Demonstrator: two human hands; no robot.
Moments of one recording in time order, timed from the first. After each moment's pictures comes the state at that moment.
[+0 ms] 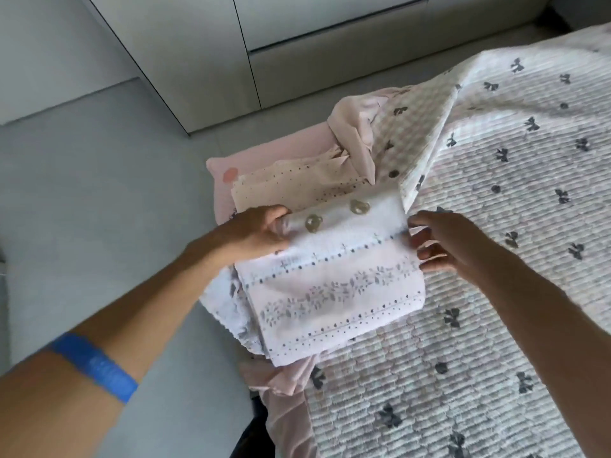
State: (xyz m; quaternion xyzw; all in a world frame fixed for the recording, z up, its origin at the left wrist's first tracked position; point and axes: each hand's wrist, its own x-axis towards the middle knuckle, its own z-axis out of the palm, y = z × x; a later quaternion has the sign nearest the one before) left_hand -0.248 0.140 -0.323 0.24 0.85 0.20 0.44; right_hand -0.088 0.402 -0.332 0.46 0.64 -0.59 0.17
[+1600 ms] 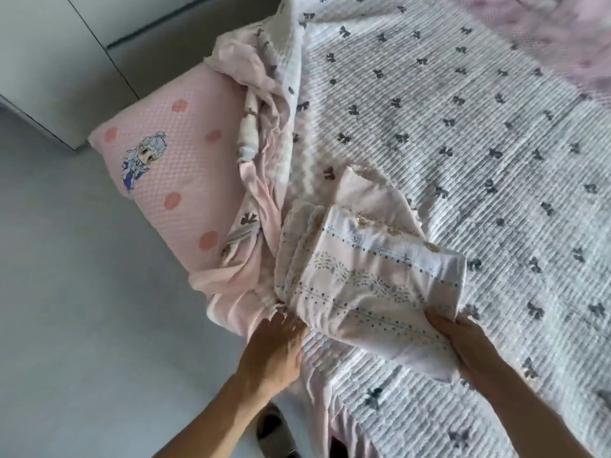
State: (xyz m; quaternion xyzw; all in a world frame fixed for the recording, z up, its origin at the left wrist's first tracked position) left_hand 0.149 0.019 -0.414 0.61 0.76 0.05 0.24; right_hand 0.404 0.237 -0.408 0.63 0.38 -0.67 -0.11
